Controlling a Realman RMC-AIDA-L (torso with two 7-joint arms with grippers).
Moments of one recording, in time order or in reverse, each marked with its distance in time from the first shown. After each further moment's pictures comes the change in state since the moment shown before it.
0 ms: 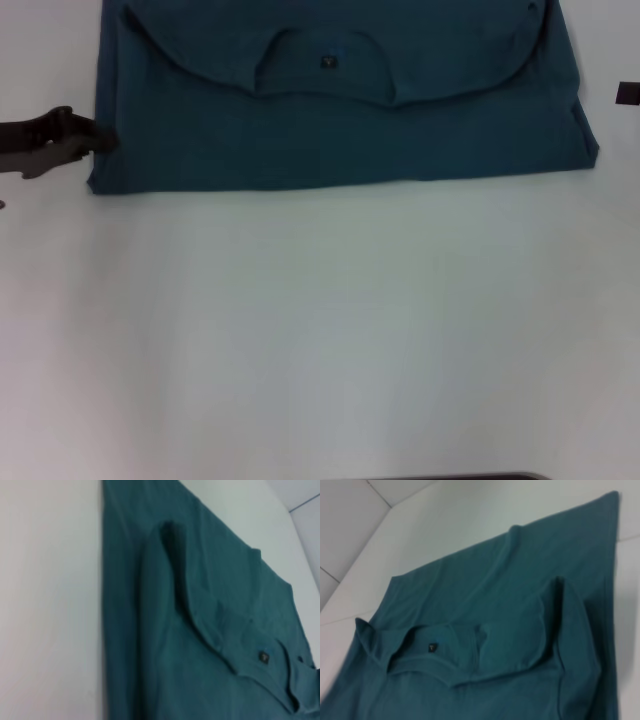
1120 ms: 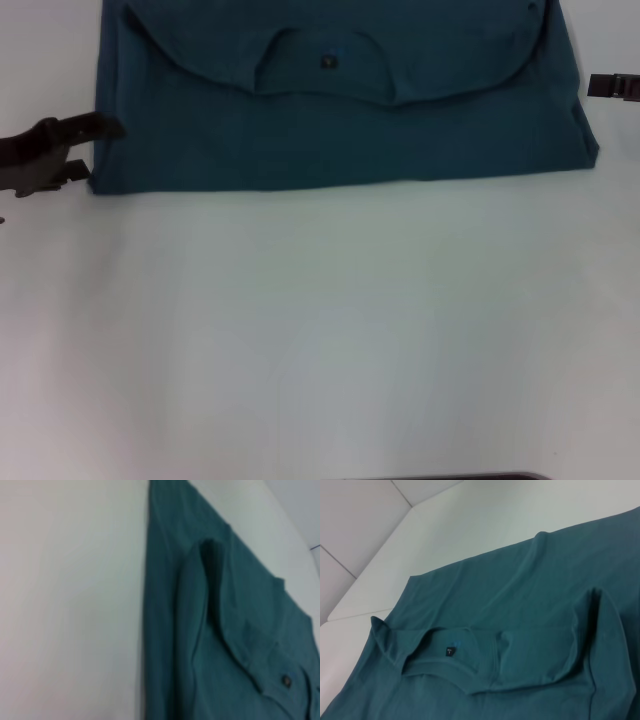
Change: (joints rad) left arm 0.056 -0.045 -0.017 -0.035 -0.008 -0.064 -0.063; right arm 0.031 0.034 -0.001 -0.004 -0.006 0.016 -0.045
